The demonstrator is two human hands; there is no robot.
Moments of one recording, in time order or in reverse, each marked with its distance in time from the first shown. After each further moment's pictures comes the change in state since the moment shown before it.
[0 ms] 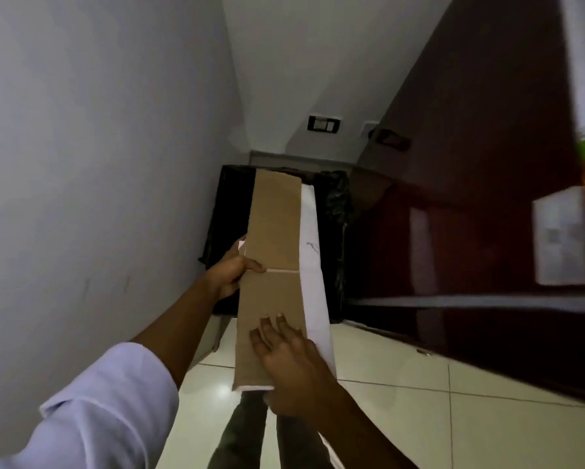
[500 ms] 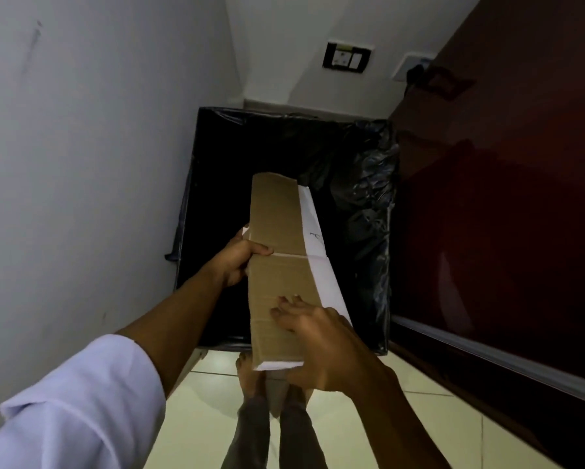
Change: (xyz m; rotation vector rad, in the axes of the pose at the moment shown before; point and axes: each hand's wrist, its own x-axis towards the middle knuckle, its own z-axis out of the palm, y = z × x) left_hand 0.181 -0.072 -0.052 -0.074 0.070 -0.111; right_hand 0.138 0.106 0.018 0.162 -0.130 -0.030
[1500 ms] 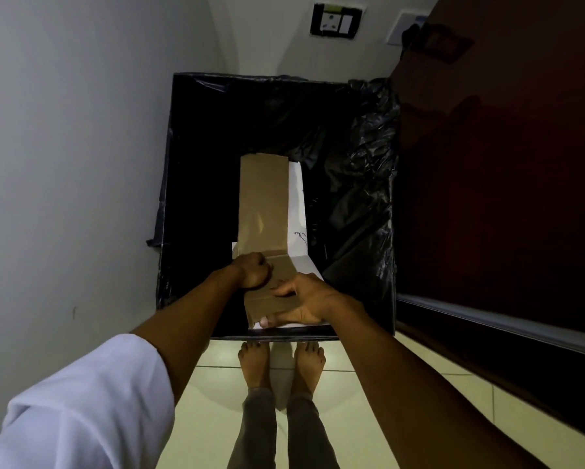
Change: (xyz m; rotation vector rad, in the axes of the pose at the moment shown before) left_hand 0.020 -0.057 0.007 1.374 0.064 -0.063; right_hand 0.076 0.060 0.051 0.566 -0.018 0.280
